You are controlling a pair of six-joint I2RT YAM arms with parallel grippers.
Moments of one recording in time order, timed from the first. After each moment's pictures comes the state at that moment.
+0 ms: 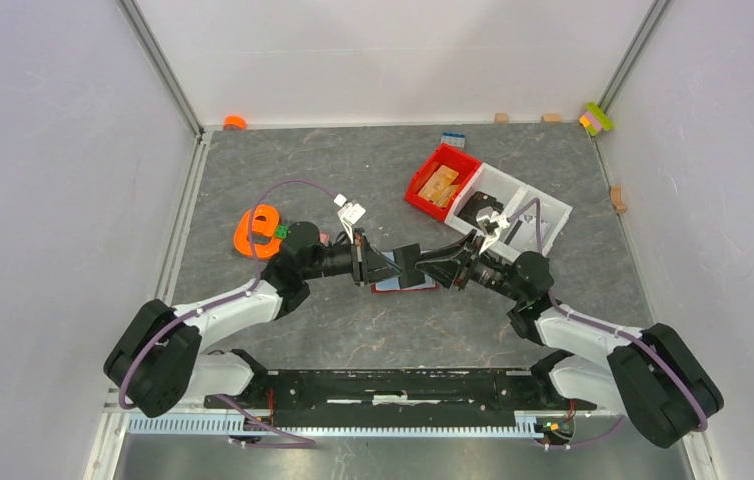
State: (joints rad) left arm -0.64 1.26 0.53 0.63 0.72 -0.67; right arm 0.51 1.12 0.24 1.02 -0.59 0.57
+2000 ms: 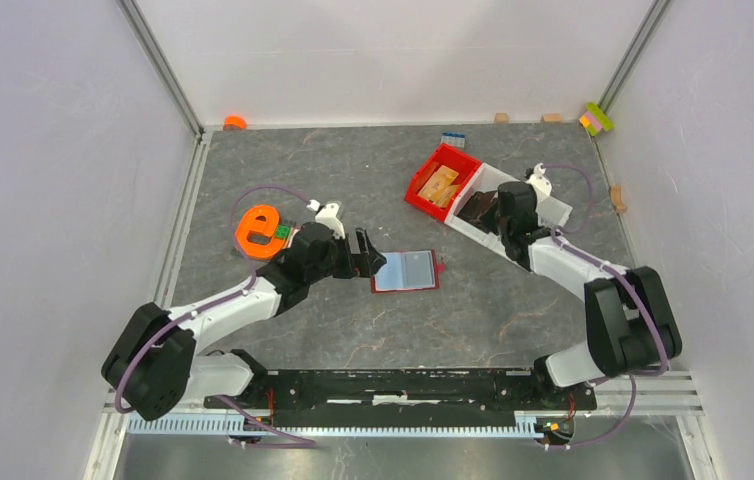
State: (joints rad) left arm -0.64 1.24 0.57 0.15 0.06 -0.59; right arm 0.28 1.44 0.73 0.13 0.26 0.79
